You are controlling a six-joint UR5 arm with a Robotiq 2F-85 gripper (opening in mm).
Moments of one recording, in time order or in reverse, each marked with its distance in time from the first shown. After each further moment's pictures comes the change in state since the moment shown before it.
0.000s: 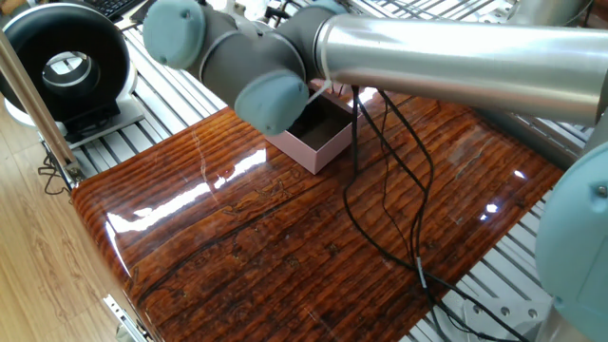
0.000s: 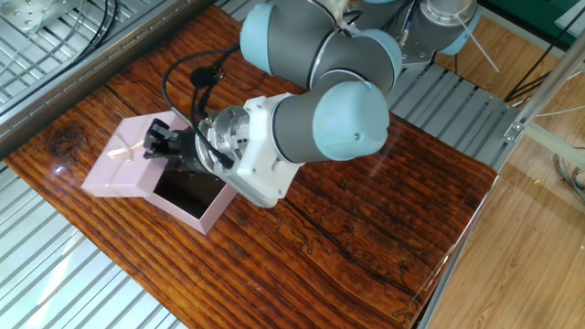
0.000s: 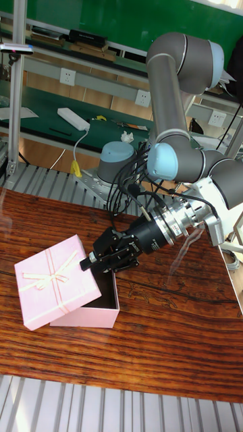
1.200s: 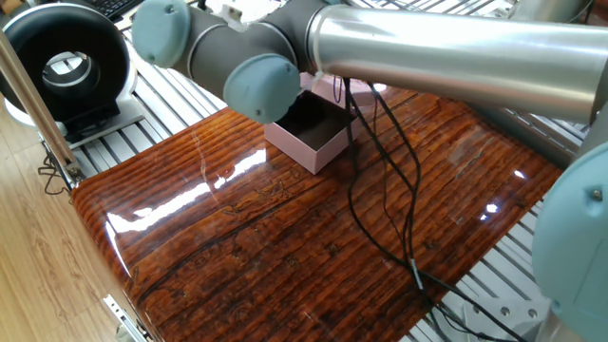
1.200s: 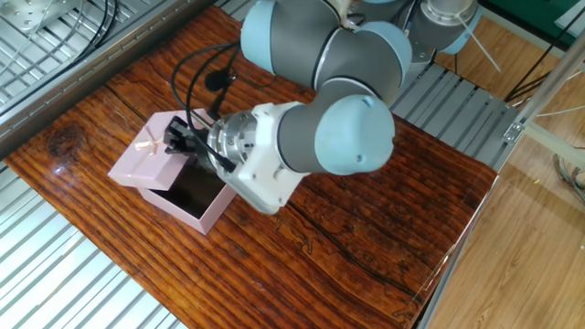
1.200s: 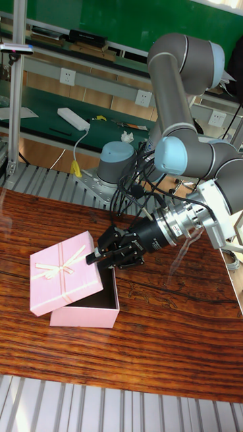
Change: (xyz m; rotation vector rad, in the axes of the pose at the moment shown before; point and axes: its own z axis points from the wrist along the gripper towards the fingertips) arm 0.025 0.031 -0.011 -0.069 0.125 0.107
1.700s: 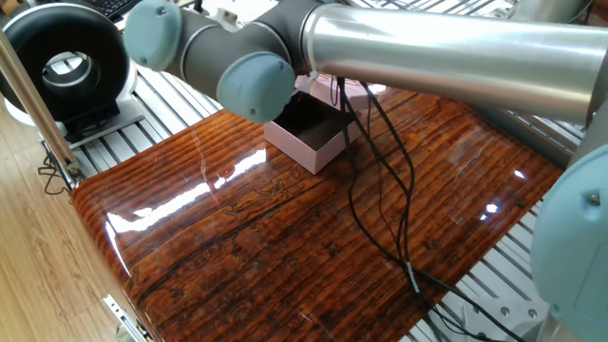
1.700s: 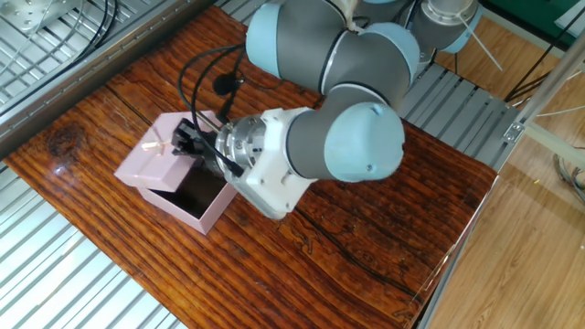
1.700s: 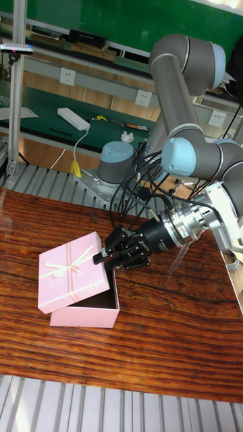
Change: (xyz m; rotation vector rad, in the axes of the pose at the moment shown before) arm 0.004 0.017 -0.011 -0.003 0.021 0.030
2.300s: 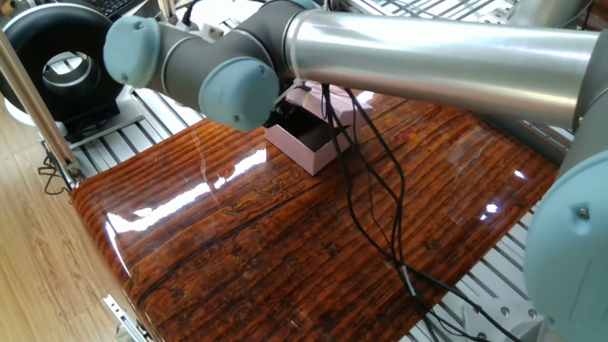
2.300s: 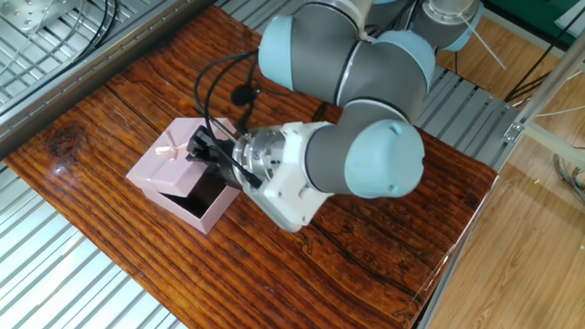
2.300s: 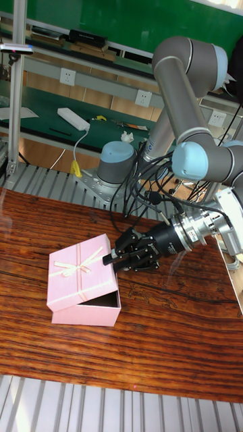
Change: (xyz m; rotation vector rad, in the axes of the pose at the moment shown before) arm 0.002 0.022 -0.012 -0.011 0.018 0.035
